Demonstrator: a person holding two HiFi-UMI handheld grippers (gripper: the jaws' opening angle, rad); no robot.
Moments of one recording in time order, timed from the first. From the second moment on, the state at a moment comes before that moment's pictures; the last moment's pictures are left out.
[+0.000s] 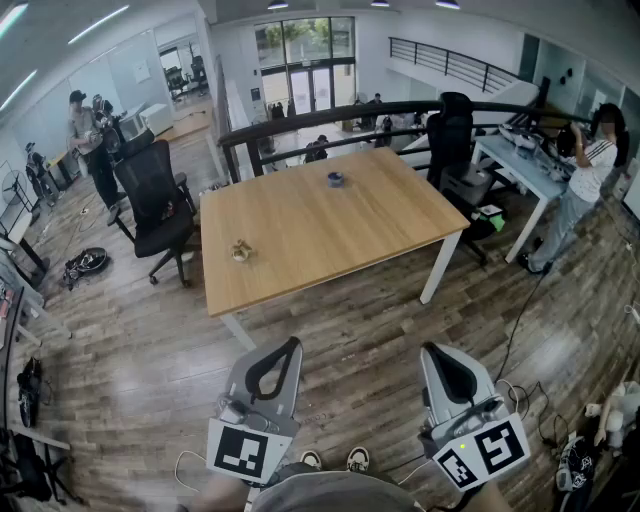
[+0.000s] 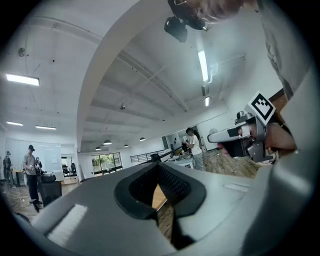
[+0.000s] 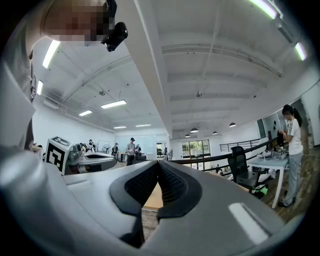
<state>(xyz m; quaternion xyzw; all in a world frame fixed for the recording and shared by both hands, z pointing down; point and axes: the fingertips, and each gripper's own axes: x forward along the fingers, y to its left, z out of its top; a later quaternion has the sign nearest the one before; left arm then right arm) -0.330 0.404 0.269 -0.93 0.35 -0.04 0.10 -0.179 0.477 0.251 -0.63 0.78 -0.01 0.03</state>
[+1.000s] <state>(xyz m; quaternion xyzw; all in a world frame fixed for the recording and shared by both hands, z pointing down) -0.297 0.407 0.264 -0.93 0.35 0.00 0.09 -0.131 0.485 0.267 -0.64 0.77 -0.02 0.02</state>
